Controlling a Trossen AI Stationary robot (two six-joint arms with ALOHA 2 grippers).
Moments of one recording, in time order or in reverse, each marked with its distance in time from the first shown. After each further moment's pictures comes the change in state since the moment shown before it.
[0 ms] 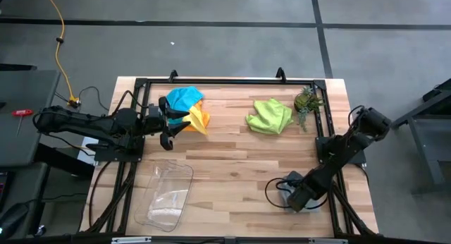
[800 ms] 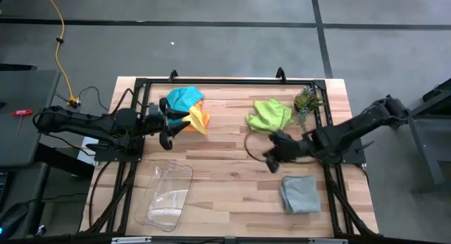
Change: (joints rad) left arm 0.000 0.000 0.000 0.005 0.002 -0.106; right arm -0.496 -0.352 0.024 0.339 0.473 -0.619
